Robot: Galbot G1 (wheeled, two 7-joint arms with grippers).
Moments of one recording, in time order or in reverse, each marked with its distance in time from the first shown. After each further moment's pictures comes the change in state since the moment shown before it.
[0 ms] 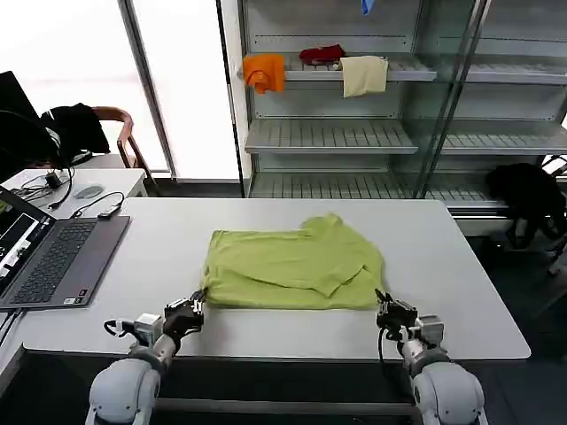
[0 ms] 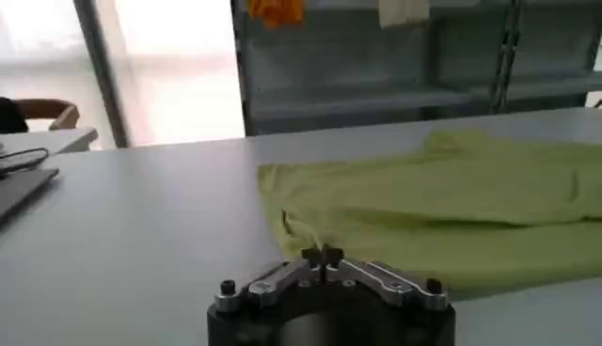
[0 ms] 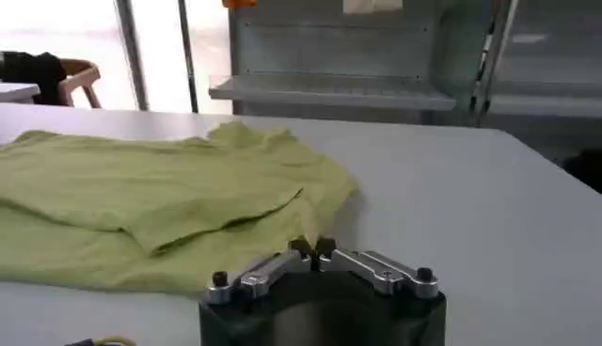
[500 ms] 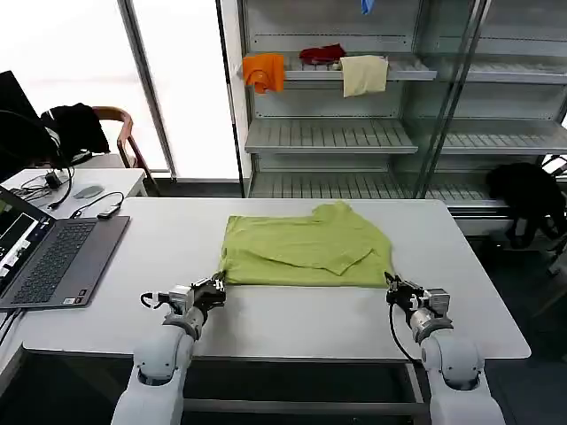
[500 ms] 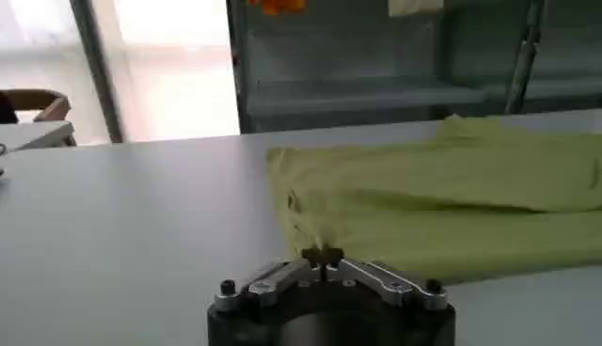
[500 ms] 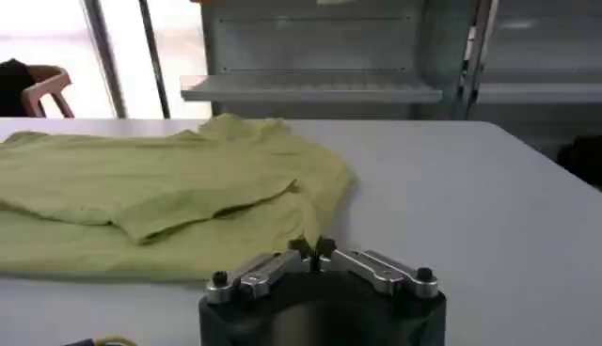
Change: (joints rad) left arm -0.222 -0.068 0.094 0.220 0.067 -0.001 -0.058; right arm 0.217 -0.036 0.065 -0.232 0.074 0.003 -0.047
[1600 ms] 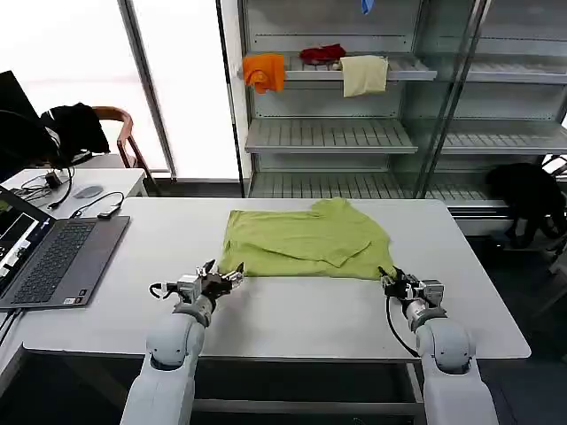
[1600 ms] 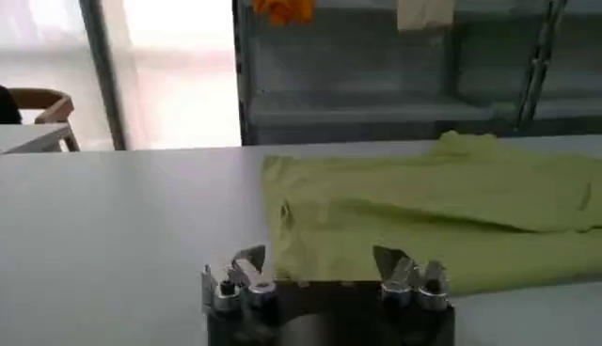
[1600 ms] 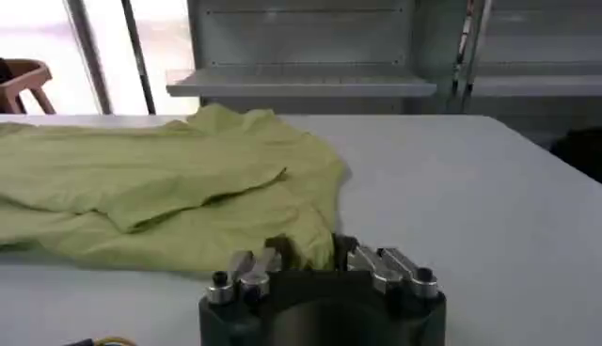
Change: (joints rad) left arm -0.101 -0.046 0.040 0.107 -0.021 -0.012 -0.064; right arm 0.127 0.015 0.013 -0.152 -0.034 0.012 -0.013
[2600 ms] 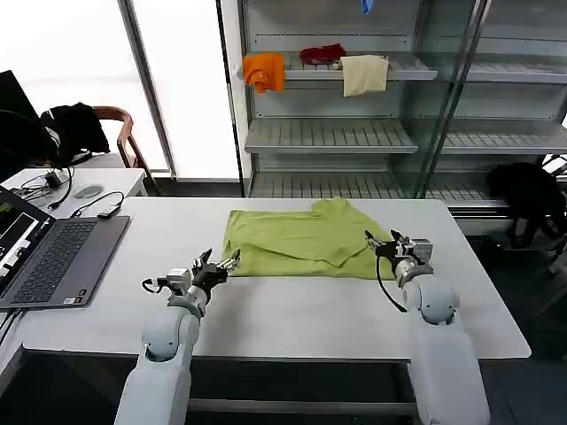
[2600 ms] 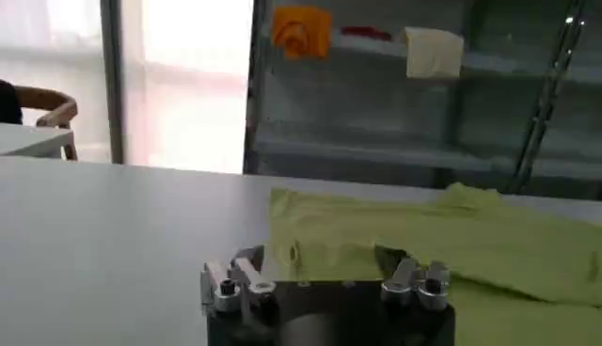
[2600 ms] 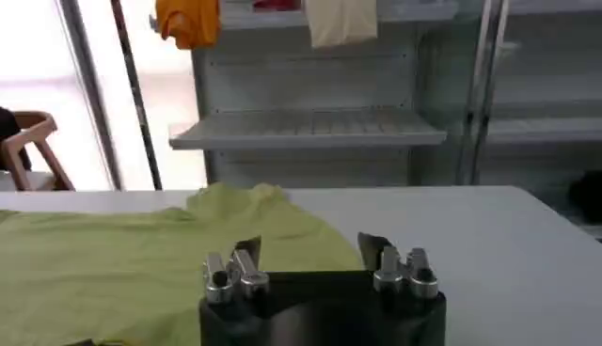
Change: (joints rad) left arm -0.026 0.009 -0.026 0.020 -0.117 -0.053 -0.022; right arm 0.161 0.002 -0.023 -0.094 0.023 -0.001 0.023
